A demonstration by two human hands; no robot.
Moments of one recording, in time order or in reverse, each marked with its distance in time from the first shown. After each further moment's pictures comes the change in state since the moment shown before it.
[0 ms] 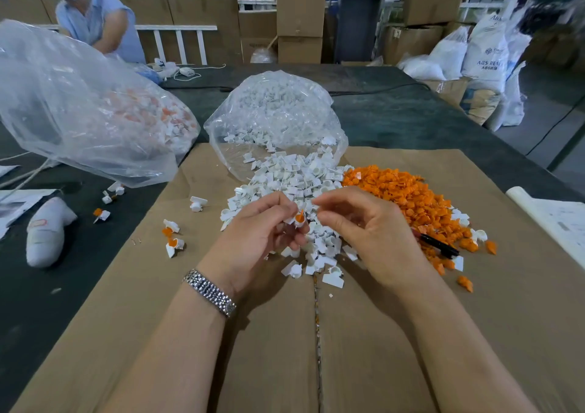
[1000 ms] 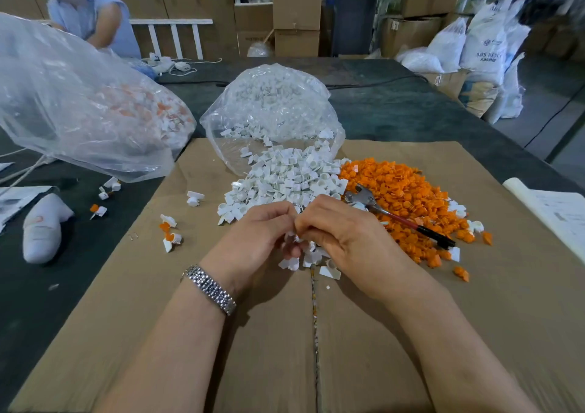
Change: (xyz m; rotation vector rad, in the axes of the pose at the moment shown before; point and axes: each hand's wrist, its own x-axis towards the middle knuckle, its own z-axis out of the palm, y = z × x) left_hand -0.002 -0.010 0.003 0.207 -0.028 -0.062; right_hand -0.008 -0.004 0.009 -0.325 -0.208 -0.374
